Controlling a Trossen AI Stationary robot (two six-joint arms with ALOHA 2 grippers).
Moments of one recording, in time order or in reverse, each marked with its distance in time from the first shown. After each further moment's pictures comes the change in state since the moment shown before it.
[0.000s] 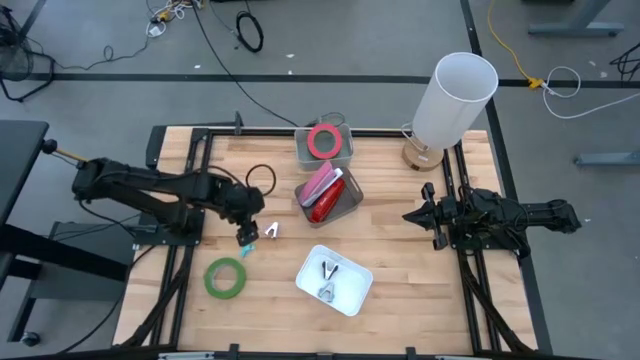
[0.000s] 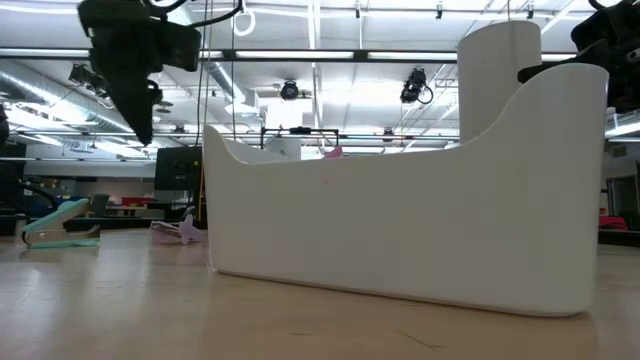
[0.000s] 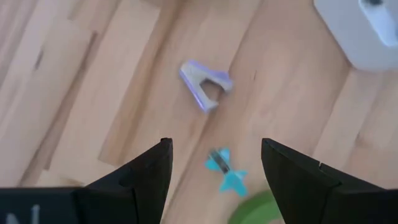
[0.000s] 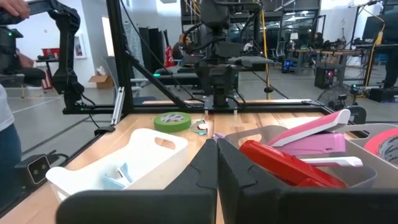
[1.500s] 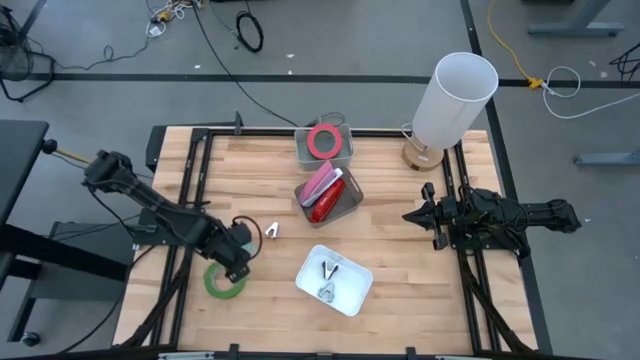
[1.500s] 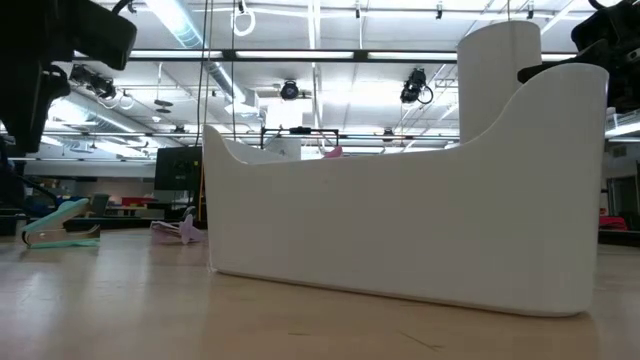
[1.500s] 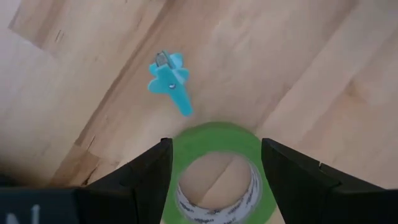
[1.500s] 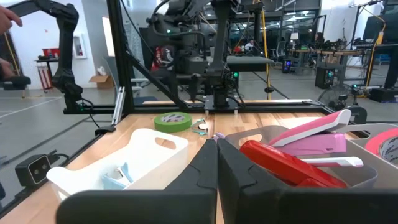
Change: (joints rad) left arm -0.475 0.108 -0.010 -0.056 -0.057 -0.670; right arm 0.000 0.000 0.000 0.000 0.000 0.000
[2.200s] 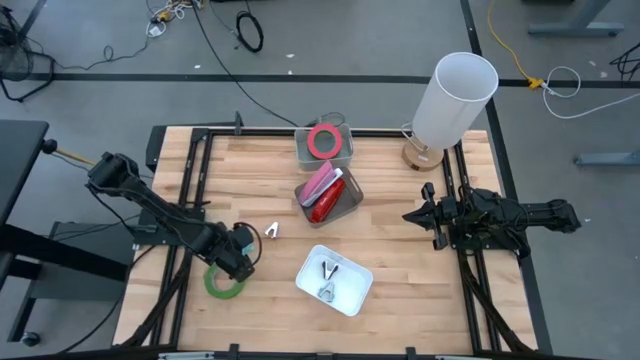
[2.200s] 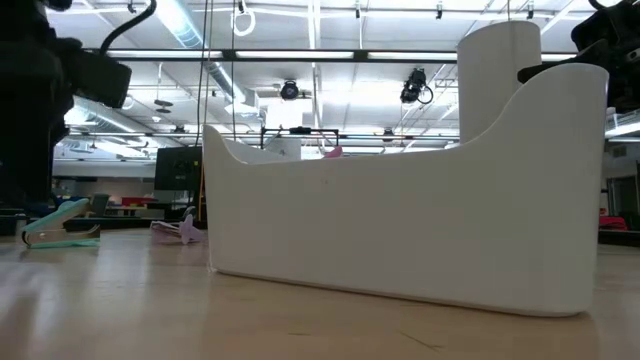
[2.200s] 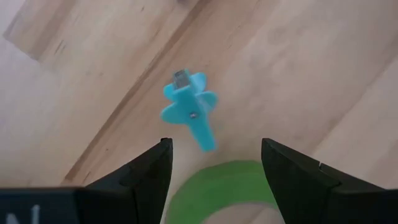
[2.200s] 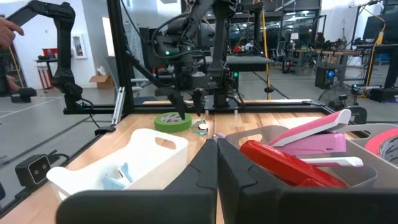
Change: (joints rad) left arm -0.030 0.050 -0.159 0.190 -0.127 -0.065; right arm 0.000 0.000 0.000 0.000 0.000 0.000
